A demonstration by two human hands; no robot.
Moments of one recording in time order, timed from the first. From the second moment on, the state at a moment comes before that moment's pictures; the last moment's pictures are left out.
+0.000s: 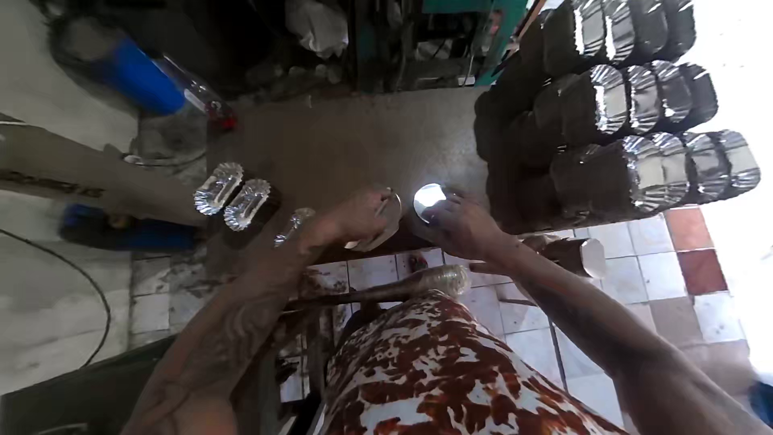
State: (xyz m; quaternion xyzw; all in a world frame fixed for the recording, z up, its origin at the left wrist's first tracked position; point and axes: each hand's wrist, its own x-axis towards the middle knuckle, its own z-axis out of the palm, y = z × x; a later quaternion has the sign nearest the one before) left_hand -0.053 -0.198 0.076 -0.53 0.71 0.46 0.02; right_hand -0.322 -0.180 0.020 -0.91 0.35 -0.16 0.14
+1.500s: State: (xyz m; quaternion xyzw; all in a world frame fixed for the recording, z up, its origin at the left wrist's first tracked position) left_hand 0.188 0.085 0.110 -0.65 0.10 0.21 -0.72; right_hand -0.288 -0.045 -0.101 -0.81 0.23 0.12 0.53
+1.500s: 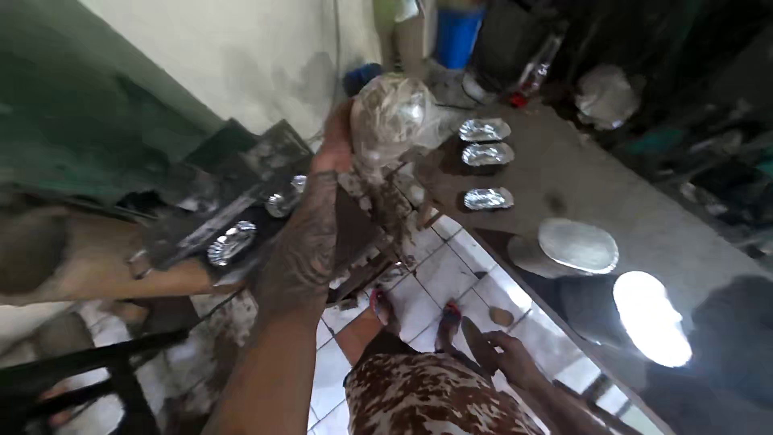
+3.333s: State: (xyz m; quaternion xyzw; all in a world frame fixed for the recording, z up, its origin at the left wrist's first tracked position) left_hand 0.079 -0.094 0.015 -0.70 0.62 0.35 0.01; right_hand -0.308 -0.101 -0.169 -0.86 0.33 0.26 0.31
